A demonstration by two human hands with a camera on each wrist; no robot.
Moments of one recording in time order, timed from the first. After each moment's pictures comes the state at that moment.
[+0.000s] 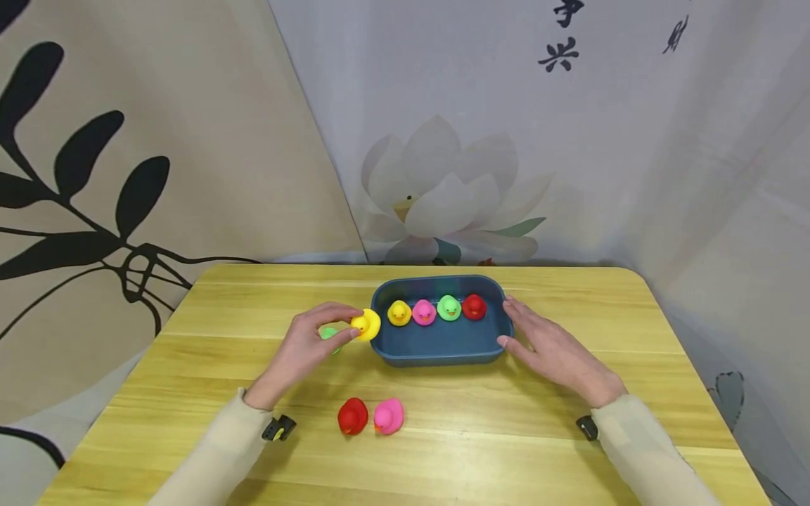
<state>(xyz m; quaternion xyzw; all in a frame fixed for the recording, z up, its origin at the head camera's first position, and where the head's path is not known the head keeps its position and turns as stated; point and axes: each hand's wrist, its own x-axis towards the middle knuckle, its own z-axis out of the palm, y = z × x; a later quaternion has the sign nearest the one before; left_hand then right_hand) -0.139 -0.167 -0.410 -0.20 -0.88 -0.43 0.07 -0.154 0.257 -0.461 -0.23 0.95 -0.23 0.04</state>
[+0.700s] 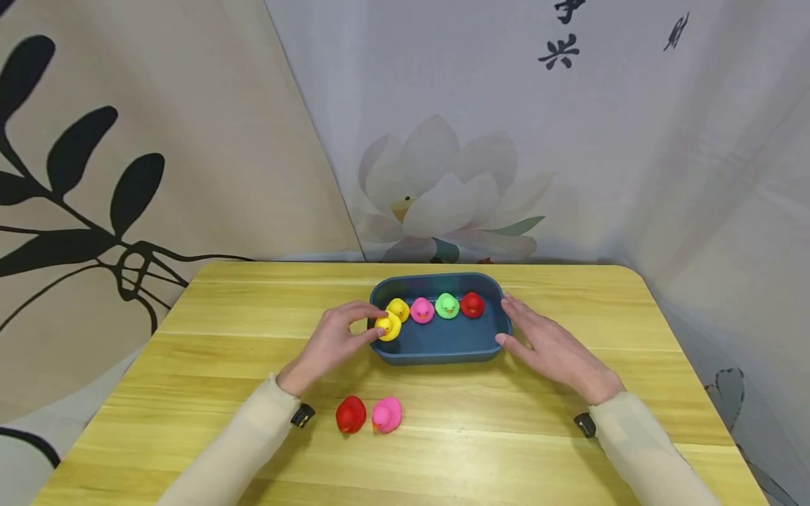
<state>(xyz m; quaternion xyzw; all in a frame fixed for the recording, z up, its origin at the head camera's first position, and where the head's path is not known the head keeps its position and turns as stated) -0.160 -0.136 -0.430 -0.24 -0.90 -0.35 0.05 -0.155 0.257 -0.460 -0.23 0.95 -0.22 0.04</state>
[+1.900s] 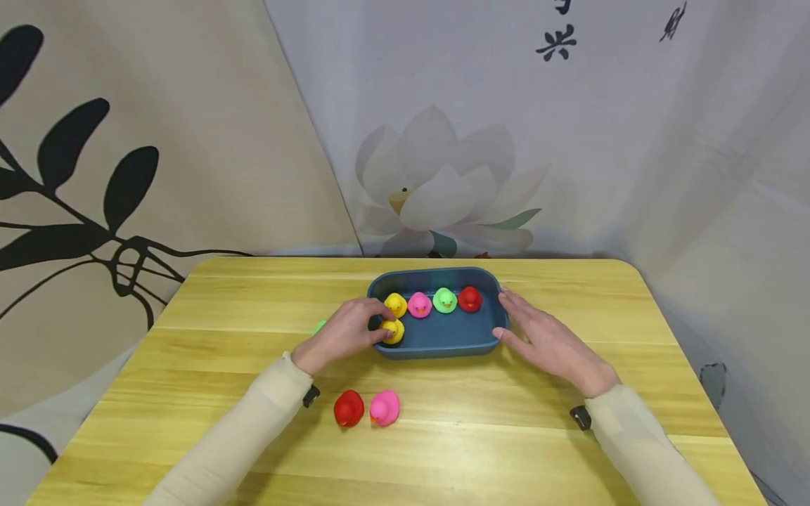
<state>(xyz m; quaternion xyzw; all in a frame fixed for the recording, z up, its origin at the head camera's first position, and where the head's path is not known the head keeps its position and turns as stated) -0.183 -0.118 -0.433 -0.28 -0.94 -0.21 -0.03 -0.154 0.256 -0.458 -0.23 0.95 -0.23 0.05</state>
